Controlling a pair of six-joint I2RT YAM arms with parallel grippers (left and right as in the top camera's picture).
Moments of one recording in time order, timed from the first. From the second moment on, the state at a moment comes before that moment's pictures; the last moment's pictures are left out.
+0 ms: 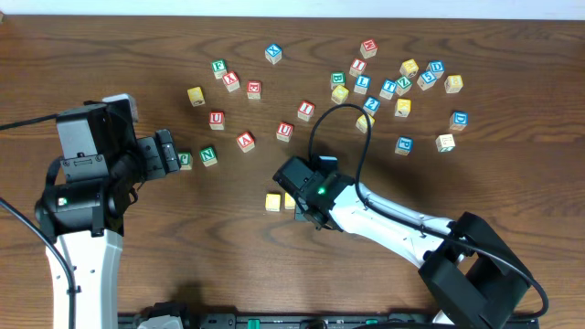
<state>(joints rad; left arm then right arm) 0.15 1.11 1.13 -0.89 0.08 -0.09 0.85 1.78 1.07 -0.65 0.20 0.89</state>
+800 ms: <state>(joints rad) 0.15 1.11 1.13 -0.89 0.08 -0.09 0.85 1.81 1.07 -0.58 0.22 0.85</state>
